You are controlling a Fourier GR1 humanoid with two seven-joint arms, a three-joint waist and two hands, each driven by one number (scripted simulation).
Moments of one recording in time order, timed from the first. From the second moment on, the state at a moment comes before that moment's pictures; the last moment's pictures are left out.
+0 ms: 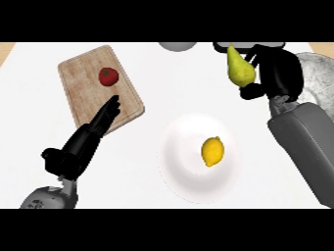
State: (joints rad) left arm -0.11 0.17 -0.21 -1.62 0.06 -0.08 0.09; right arm -0.70 -0.39 0.32 -1.24 0.82 -0.15 0.63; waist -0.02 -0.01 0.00
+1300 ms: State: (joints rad) left arm -0.14 0.13 -0.20 -1.61 0.04 -0.13 0.09; right arm -0.74 -0.60 -0.07 -0.73 0.81 -0.20 0.31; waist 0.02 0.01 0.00
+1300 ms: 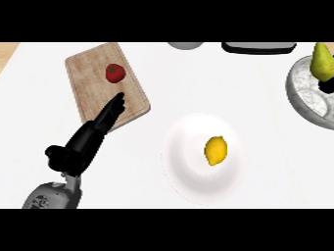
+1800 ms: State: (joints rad) left arm -0.13 0.12 -0.20 -1.60 0.02 -0.13 0.07; right arm -0.83 -0.63 -0.22 -0.45 0.67 -0.20 0.00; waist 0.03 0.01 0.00
